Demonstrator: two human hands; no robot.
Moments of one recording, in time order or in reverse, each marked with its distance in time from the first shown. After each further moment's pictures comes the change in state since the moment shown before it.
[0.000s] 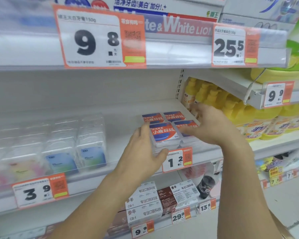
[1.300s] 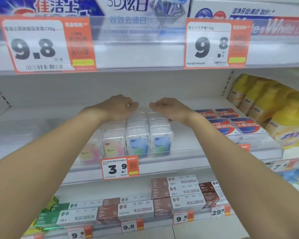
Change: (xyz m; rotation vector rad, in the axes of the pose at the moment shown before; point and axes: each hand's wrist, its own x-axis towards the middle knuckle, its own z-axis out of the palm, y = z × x) left_hand 0.046 -0.150 -0.194 0.379 -0.235 -0.177; right_hand 0.059 -0.179 0.130 0.513 -0.436 -0.134
